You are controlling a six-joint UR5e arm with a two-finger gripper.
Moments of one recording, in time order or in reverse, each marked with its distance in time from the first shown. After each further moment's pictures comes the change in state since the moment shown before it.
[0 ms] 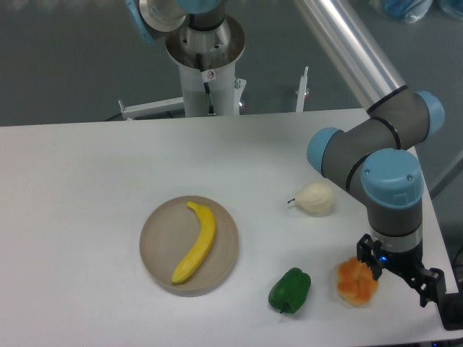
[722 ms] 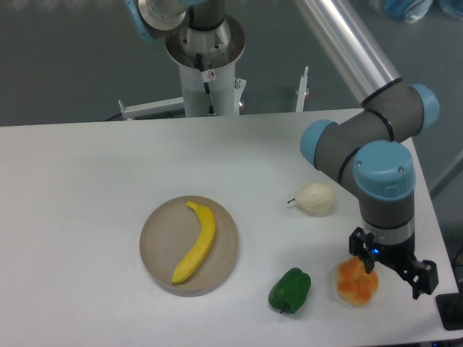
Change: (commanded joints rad) arm -0.012 0.127 -0.159 -0.021 -0.009 -0.153
